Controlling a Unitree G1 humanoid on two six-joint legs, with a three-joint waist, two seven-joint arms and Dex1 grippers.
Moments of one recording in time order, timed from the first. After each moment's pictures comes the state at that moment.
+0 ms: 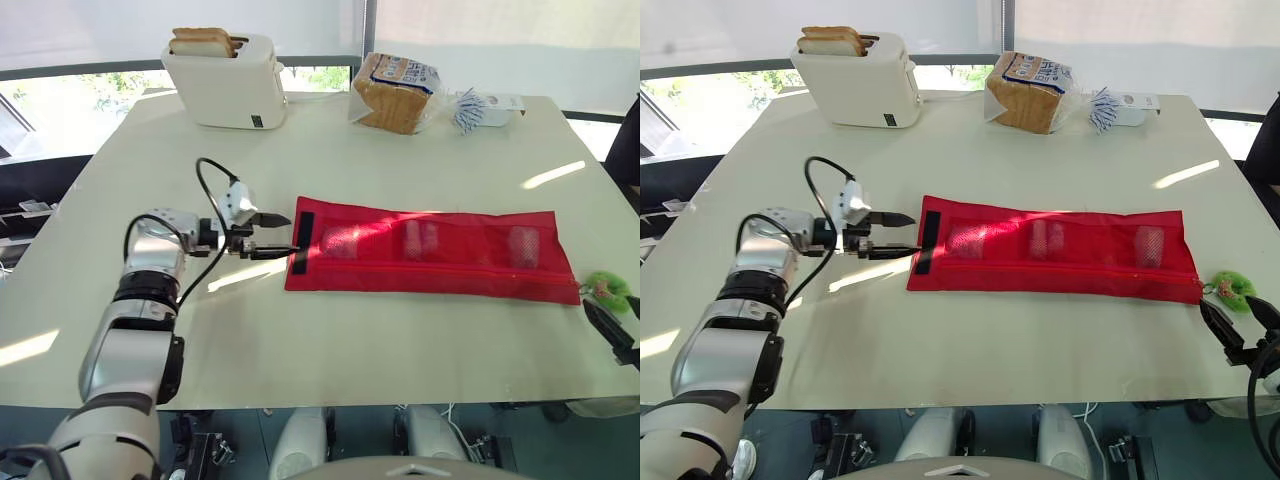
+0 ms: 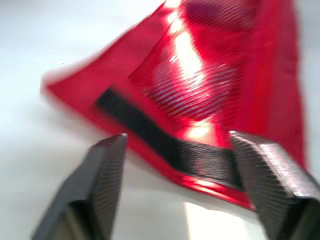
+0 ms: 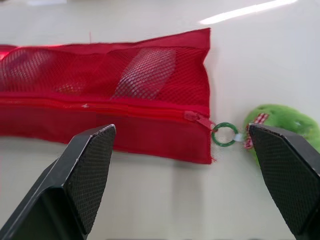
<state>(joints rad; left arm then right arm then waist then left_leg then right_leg) -0.81 0.72 -0.07 0.82 -0.24 -0.10 -1.54 0.43 -0.55 -0.67 -0.25 0.67 0.38 0.69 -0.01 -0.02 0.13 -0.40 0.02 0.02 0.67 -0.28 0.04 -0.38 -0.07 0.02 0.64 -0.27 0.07</state>
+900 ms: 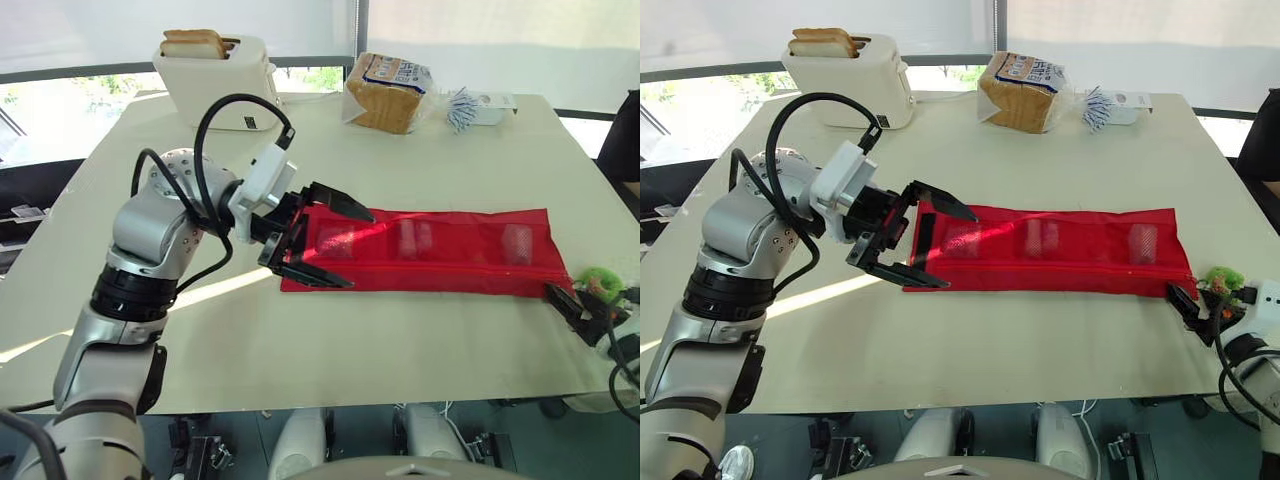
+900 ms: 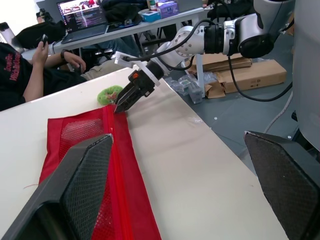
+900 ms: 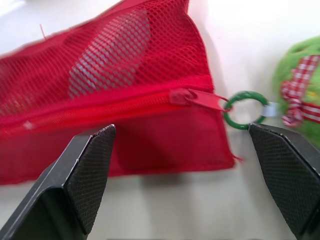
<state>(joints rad) -0.78 0.74 -0.16 -0.10 -0.63 0.37 -1.55 0.08 -0.51 -0.57 -0.04 0.72 0.67 0.51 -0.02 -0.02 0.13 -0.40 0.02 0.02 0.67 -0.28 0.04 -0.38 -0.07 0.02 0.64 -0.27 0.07</state>
